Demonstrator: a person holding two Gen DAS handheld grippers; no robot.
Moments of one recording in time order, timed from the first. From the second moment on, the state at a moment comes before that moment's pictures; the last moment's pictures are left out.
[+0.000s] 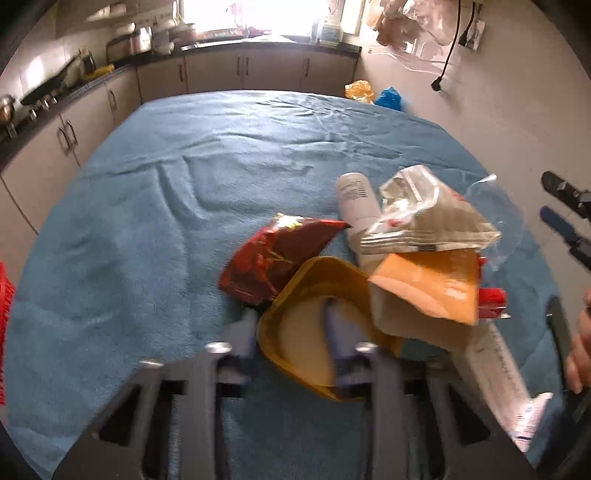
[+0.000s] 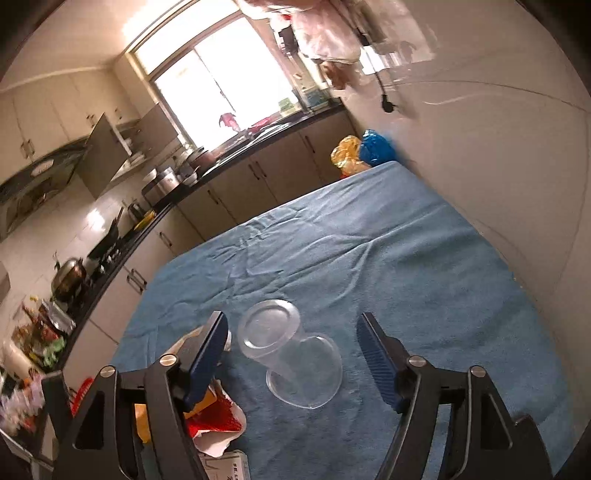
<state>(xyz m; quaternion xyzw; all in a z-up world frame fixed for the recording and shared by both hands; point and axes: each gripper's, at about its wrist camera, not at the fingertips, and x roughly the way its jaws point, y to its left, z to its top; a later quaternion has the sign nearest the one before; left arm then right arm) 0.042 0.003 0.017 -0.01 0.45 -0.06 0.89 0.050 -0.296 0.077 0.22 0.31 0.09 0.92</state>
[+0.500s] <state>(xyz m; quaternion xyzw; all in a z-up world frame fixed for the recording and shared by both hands) 0.021 0.033 0.034 -0.04 0.38 -0.06 0.92 0.064 -0.242 0.053 0.05 0.34 0.07 0.94</state>
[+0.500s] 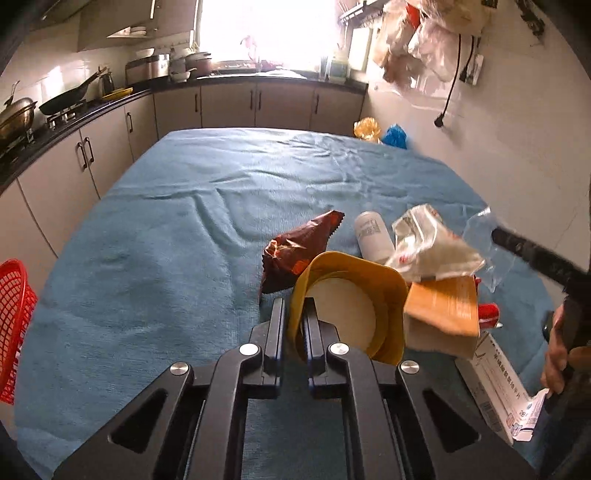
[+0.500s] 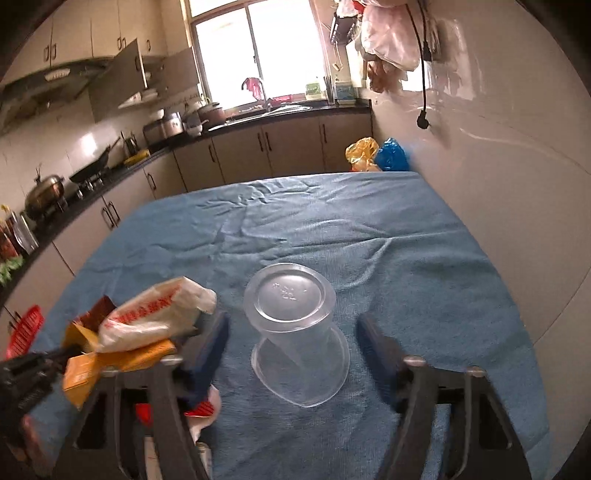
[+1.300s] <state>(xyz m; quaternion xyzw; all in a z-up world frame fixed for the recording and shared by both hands) 0.011 0.051 0.055 -0.08 0.31 -0.03 0.95 0.013 -0.232 0.091 0.09 0.23 0.12 0.96</state>
